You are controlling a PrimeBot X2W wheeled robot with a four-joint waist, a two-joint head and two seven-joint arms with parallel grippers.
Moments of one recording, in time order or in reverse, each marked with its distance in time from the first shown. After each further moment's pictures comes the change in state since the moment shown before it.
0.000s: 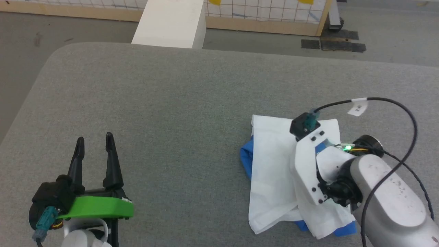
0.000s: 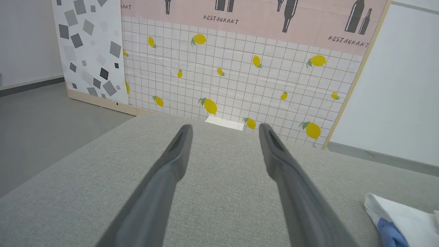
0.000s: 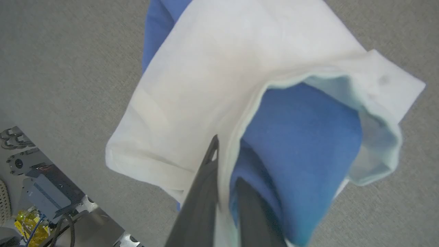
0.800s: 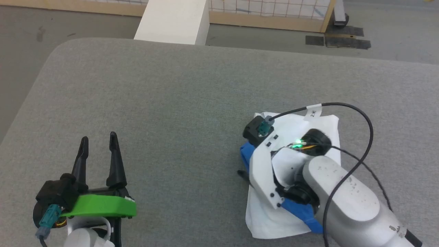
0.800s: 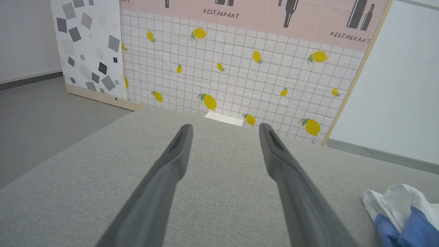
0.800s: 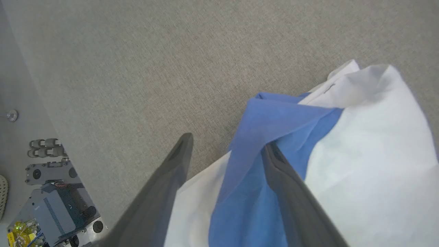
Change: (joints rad) left arm -0.009 0.000 -0.016 0.017 -0.012 0.004 0.000; right arm -0.121 0.104 0.230 0.146 0.034 0.000 -0.278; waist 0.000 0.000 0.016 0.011
